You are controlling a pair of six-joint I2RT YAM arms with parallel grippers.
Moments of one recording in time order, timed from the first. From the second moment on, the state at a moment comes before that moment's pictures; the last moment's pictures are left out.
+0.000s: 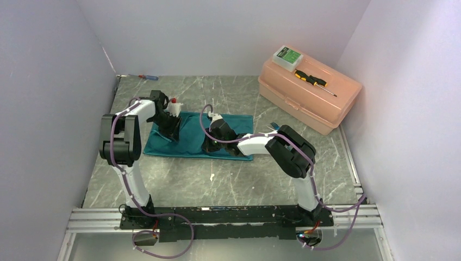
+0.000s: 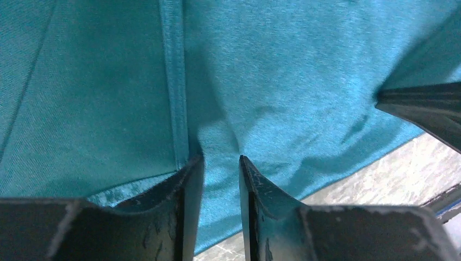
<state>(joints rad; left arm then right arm) -0.05 1.92 1.32 -0.79 0.41 0.33 0.87 2.04 1.15 0.26 -0.07 0.60</state>
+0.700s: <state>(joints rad) -0.04 2.02 1.46 -0.65 0.07 0.27 0.87 2.04 1.14 0.27 -0.07 0.61</state>
